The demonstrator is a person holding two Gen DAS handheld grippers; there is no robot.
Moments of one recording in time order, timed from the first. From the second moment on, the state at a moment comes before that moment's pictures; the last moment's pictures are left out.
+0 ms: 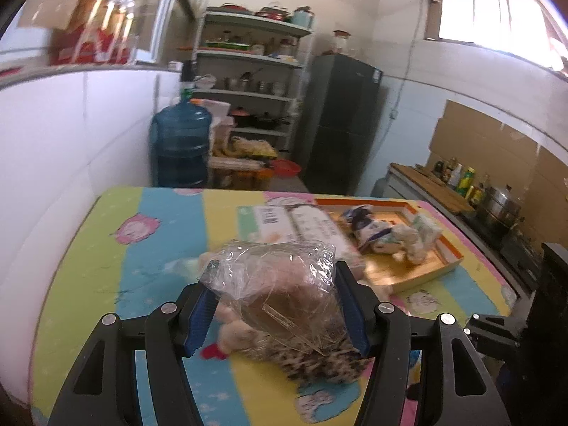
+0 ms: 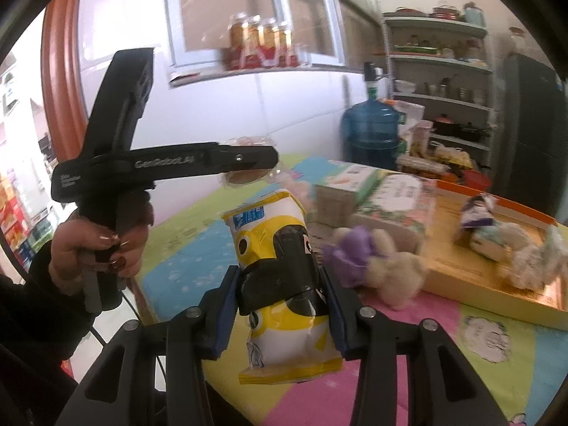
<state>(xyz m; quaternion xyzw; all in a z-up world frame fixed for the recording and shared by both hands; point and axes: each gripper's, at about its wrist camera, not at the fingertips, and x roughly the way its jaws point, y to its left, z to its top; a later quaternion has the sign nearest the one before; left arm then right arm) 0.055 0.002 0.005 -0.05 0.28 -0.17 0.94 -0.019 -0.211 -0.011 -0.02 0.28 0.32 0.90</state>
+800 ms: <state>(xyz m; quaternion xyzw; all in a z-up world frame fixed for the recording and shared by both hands) 0.082 -0.154 0.005 -0.01 0.29 -0.25 0.92 -0.003 -0.364 -0.006 0.02 0.25 0.18 0.95</state>
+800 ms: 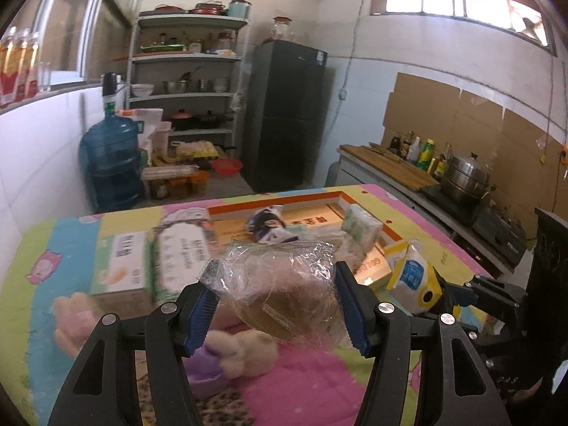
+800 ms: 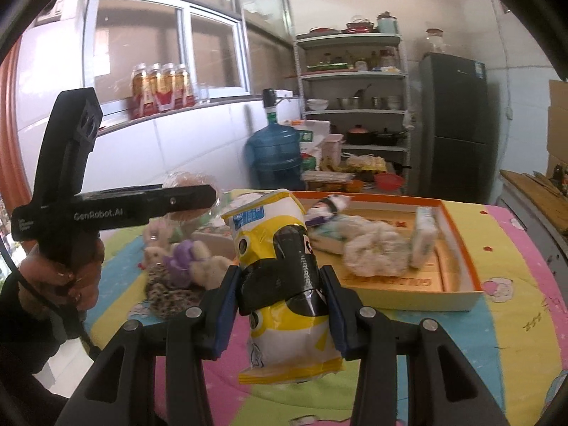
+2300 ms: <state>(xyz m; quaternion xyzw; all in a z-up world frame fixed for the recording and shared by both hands) 0.177 -0.254 -0.077 -0.02 0.37 -0.21 0.91 0.139 -0.430 -0.053 0.05 0.30 0.13 0.94</state>
